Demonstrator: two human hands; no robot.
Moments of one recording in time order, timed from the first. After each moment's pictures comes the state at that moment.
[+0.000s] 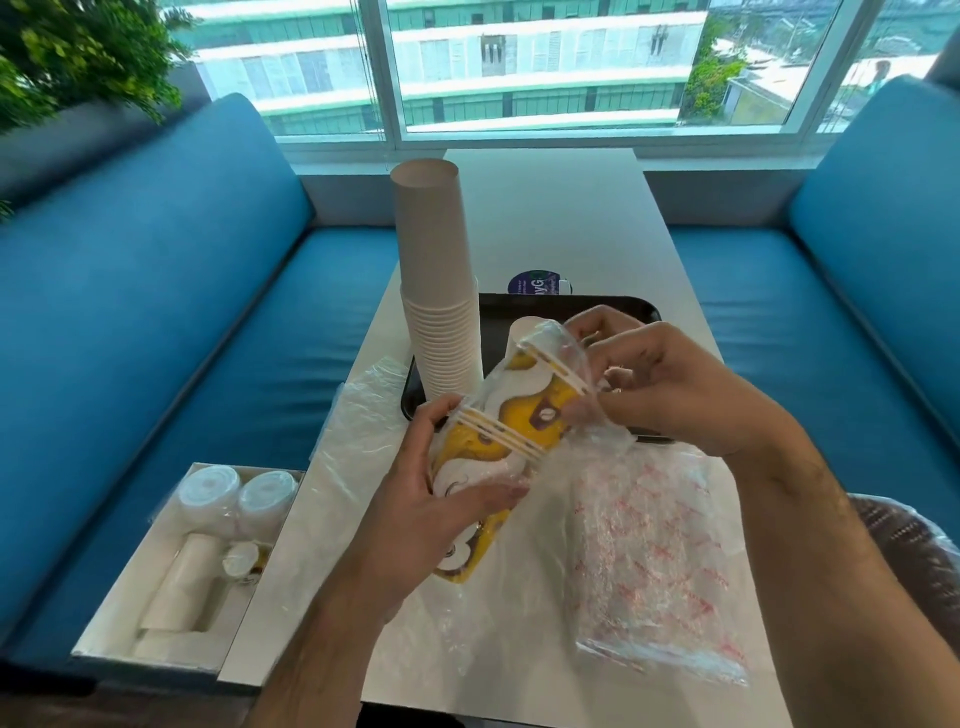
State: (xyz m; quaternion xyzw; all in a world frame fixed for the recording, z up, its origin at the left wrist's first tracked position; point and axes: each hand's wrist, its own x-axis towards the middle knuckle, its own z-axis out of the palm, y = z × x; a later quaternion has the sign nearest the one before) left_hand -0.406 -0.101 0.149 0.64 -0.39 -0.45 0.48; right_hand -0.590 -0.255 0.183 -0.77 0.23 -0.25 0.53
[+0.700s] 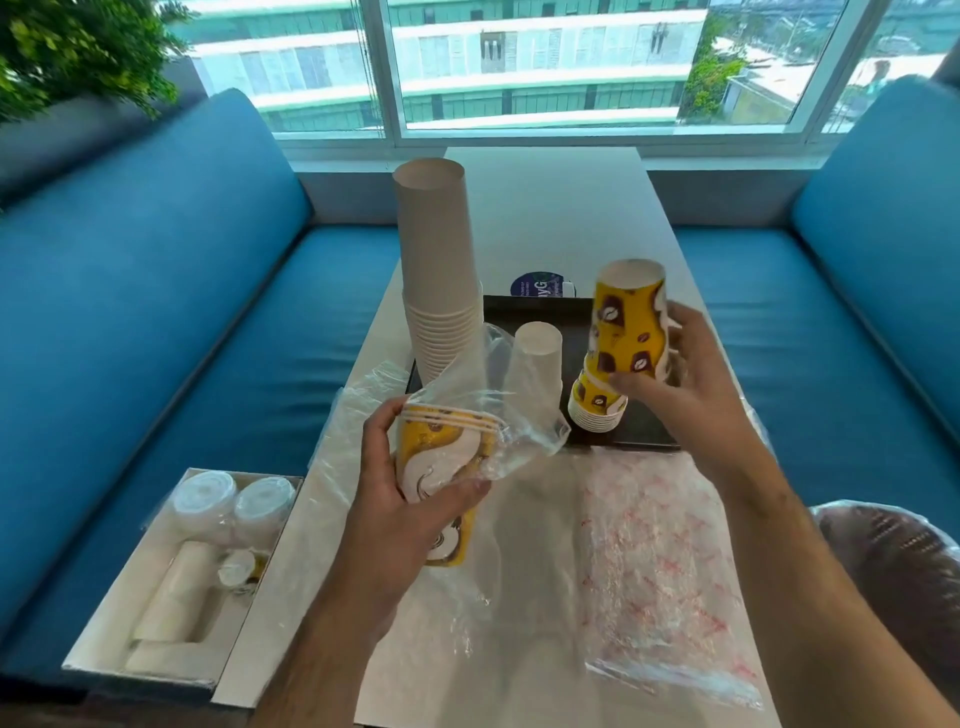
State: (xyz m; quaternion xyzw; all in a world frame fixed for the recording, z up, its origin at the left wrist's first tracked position) left_hand -0.389 -0.105 0.133 0.62 -0.33 -0.41 0.59; right_hand -0.592 -0.284 0.124 -0.64 0.45 -0.43 0.46
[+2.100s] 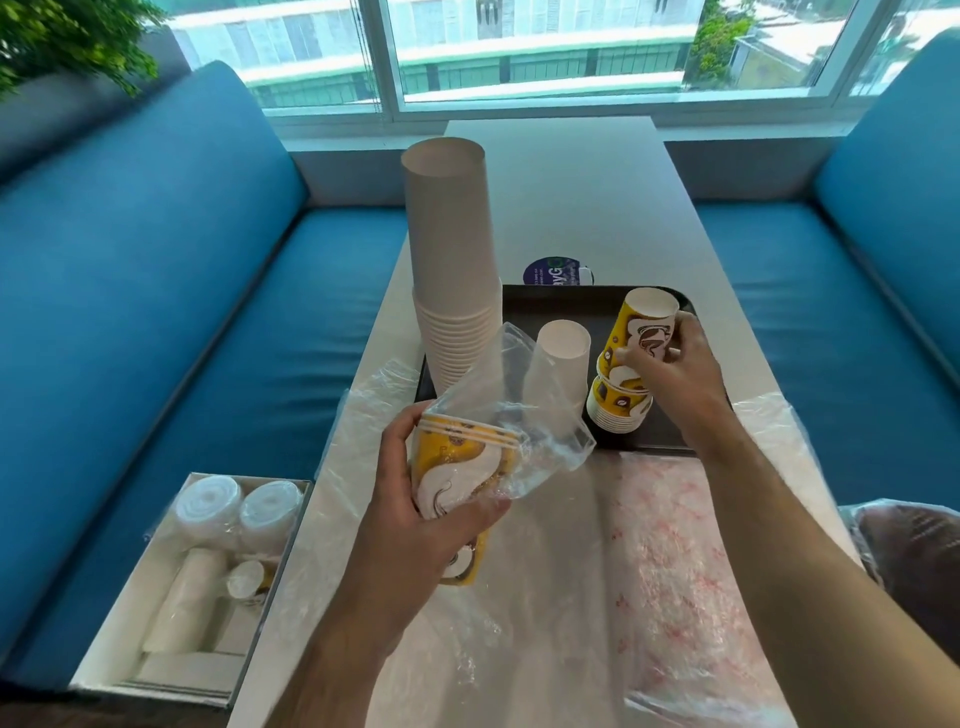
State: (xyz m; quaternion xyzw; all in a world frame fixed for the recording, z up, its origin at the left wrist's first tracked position) left_hand -0.365 -0.127 0.126 0.65 -0.35 -0.42 0.53; right_hand -0.554 -0.354 0.067 -0.59 0.57 -0.38 0.42
